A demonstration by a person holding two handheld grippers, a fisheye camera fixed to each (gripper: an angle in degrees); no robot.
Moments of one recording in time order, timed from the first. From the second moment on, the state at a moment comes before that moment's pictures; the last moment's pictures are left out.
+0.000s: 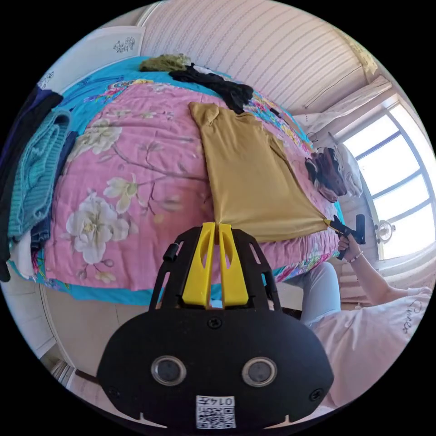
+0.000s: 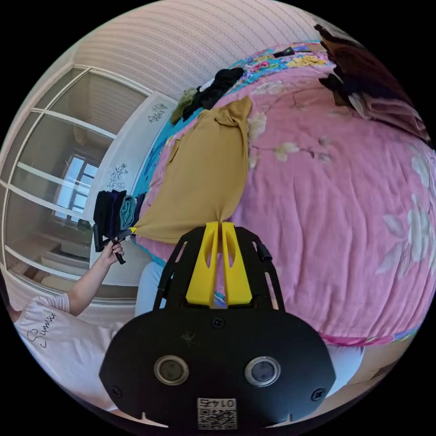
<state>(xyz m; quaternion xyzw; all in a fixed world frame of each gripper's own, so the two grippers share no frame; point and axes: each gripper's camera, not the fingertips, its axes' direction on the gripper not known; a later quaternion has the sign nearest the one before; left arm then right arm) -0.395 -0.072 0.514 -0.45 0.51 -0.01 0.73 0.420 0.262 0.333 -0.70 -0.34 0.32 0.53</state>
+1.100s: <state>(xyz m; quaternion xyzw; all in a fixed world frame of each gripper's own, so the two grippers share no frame) -0.367 -0.020 0.505 -0.40 0.51 -0.01 0.76 0.379 0.236 0.217 -0.76 -0.27 0.24 0.55</state>
